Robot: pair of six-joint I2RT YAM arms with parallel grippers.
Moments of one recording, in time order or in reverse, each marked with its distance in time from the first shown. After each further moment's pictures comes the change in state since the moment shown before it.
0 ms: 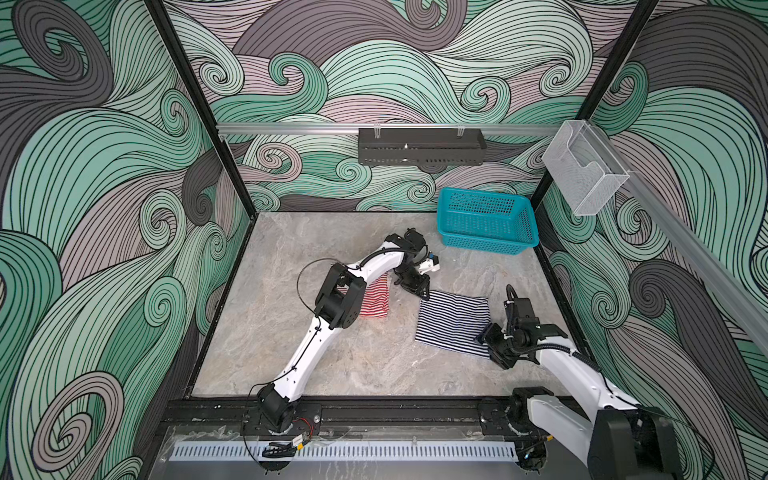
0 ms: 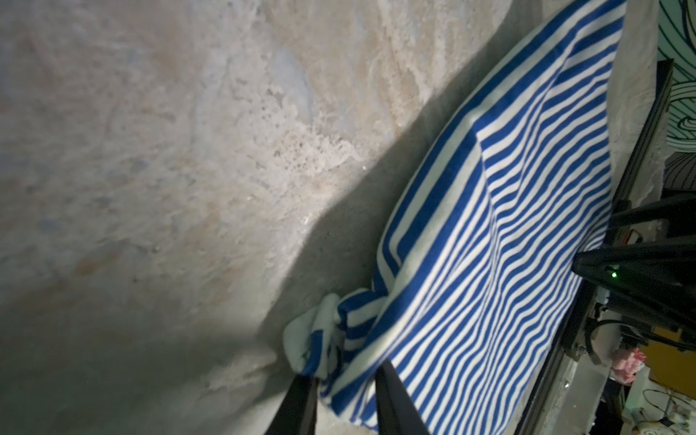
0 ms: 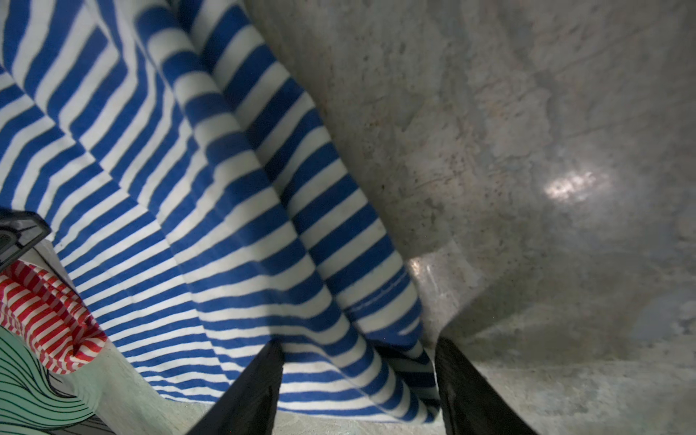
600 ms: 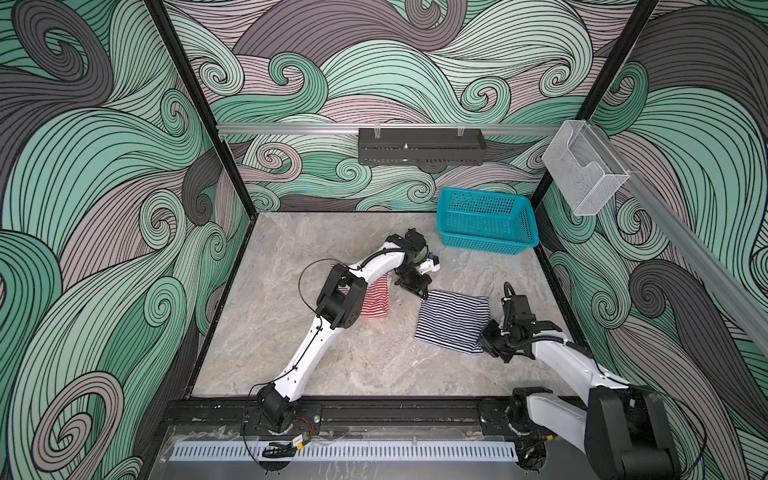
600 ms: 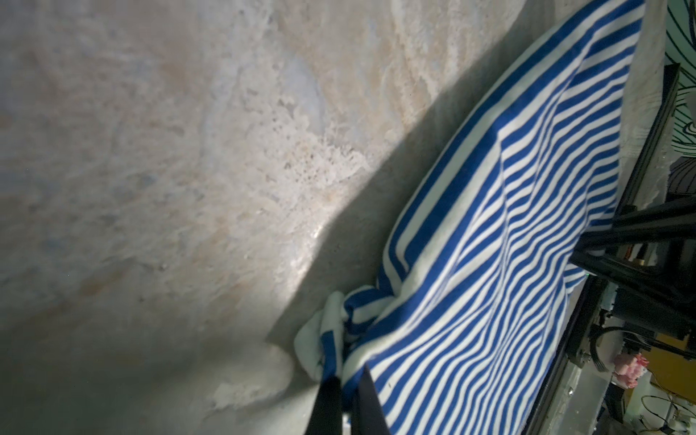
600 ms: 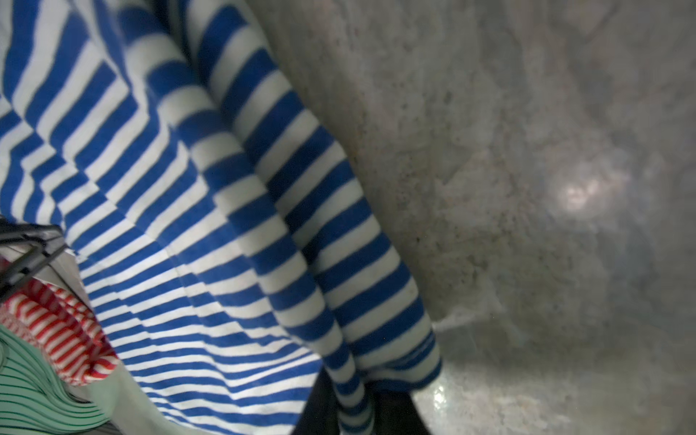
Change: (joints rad) left arm 0.000 0.025 0.032 -0.006 -0.003 -0.005; right arm -0.001 0.098 -0.002 0.127 -0.025 0.014
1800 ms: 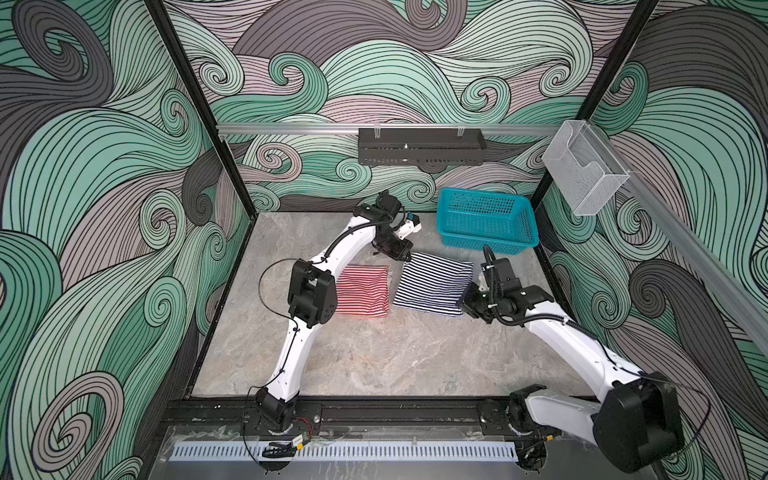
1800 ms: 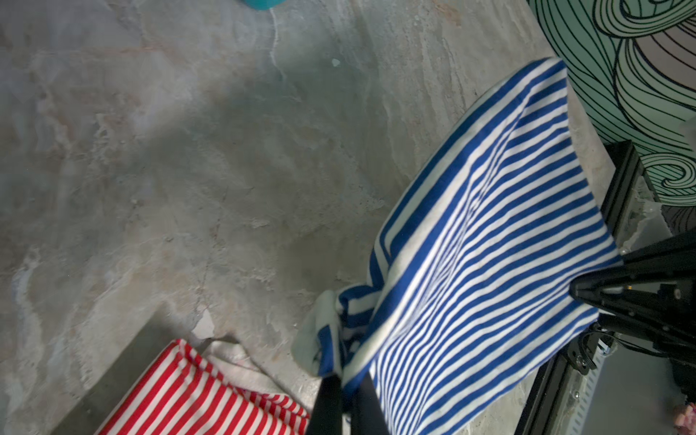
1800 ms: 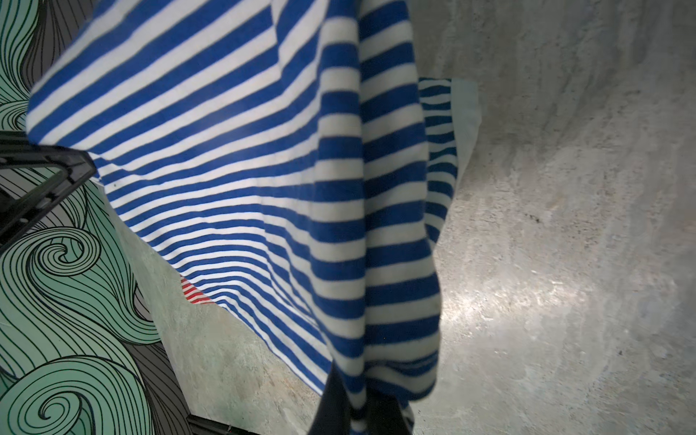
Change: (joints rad) left arm 0.161 -0.264 0.002 -0.039 -0.089 0.073; right arm 0.272 0.101 0.411 -0.072 0.041 0.035
